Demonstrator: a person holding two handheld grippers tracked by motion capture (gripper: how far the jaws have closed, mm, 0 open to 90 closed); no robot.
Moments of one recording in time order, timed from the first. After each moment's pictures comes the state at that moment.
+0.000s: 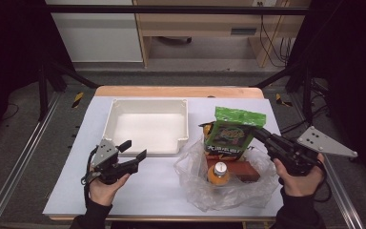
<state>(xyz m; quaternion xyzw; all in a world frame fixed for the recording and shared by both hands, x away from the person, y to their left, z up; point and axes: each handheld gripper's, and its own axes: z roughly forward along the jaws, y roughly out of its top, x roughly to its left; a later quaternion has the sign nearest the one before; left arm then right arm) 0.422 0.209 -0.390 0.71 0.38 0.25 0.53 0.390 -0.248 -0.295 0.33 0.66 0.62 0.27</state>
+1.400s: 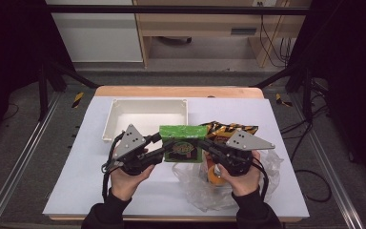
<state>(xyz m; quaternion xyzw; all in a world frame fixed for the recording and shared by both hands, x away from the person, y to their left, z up) 0.417 0.134 -0.327 0.74 0.29 0.23 0.57 0.414 -0.142 -0.334 0.30 0.73 0.58 0.20</state>
